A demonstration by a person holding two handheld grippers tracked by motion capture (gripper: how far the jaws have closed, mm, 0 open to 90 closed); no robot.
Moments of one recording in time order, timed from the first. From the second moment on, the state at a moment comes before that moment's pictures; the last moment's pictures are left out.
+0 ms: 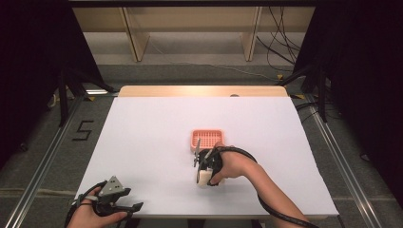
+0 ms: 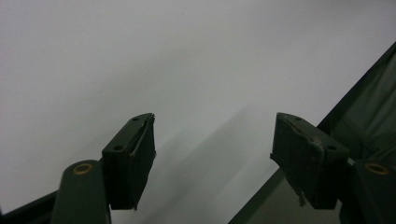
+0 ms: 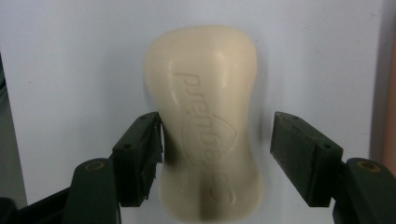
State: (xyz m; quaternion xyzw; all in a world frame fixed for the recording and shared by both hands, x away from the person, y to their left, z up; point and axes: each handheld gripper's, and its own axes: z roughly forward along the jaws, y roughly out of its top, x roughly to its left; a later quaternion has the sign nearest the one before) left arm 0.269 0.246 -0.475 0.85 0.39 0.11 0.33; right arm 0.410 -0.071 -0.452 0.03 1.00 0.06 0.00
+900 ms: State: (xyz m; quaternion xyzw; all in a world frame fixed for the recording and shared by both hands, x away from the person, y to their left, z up) left arm 0.269 0.245 -0.476 0.85 0.39 0.11 0.33; right arm 0.408 -0.066 -0.457 0.03 1.00 0.03 0.00
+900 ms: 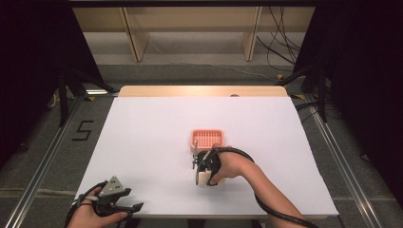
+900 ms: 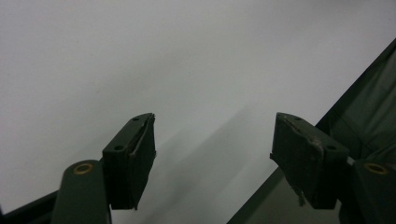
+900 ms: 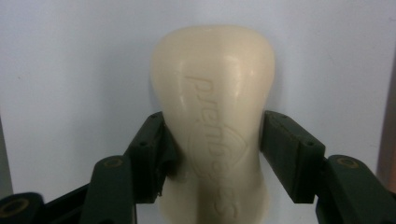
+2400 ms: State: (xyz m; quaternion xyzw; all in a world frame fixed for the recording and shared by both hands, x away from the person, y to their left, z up) left arm 0.269 0.245 -0.476 0.85 0.39 0.11 0.33; right arm 0.411 -0.078 -0.451 0.03 1.00 0.08 0.00
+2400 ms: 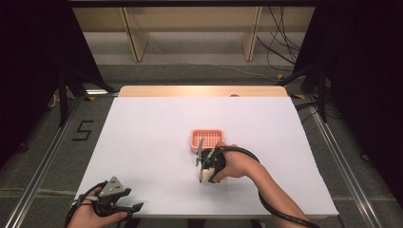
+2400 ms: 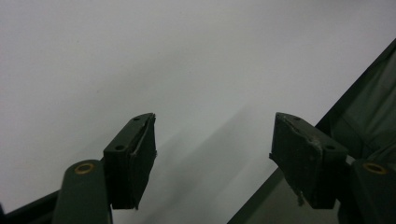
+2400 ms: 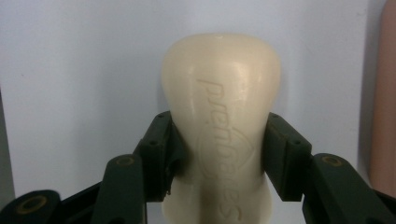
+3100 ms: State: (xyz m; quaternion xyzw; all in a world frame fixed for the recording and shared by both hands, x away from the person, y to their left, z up) left arm 0.269 0.245 -0.475 0.85 0.38 0.11 0.34; right arm 0.417 -0.084 -0.435 0.03 1.00 0.08 0.02
